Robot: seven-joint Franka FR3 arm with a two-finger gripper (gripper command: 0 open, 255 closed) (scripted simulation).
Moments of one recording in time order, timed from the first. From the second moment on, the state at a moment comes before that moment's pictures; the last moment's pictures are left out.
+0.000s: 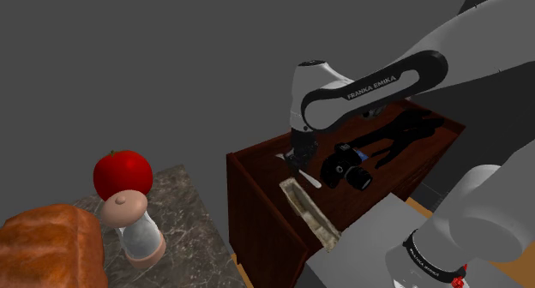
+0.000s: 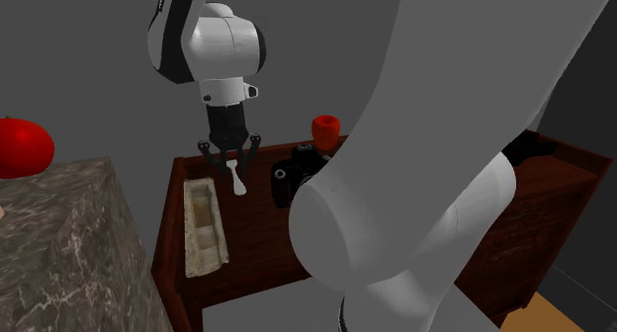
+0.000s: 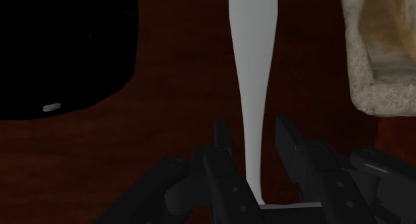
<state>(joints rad) 0.11 -0.16 0.20 -2.49 0.11 2.19 0.24</state>
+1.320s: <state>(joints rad) 0.13 -0.35 0.21 -2.41 0.14 1.94 0.27</state>
